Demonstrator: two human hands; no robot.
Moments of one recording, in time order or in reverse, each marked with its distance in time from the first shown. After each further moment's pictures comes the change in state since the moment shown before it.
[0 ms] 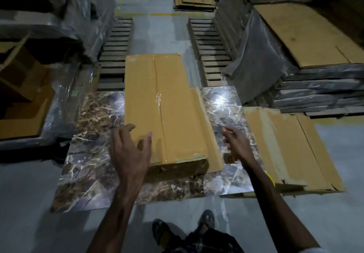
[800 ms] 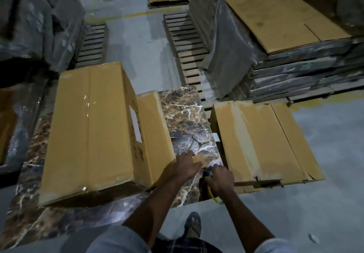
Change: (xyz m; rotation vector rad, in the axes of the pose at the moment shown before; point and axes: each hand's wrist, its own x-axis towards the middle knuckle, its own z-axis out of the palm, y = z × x) left_hand -0.128 0.178 0.302 0.158 -1.137 0.009; right_hand 0.030 0.201 -0.098 -0.927 -0.141 0.074
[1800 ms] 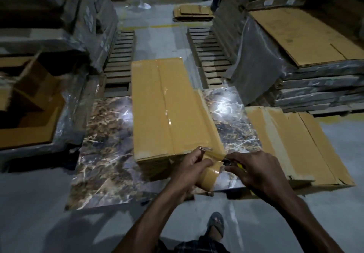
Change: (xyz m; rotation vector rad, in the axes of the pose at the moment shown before) left_hand -0.246 -0.145 -0.152 -0.990 -0.025 0.138; right_hand -0.227 -0.205 -0.152 -0.090 0.473 -0.618
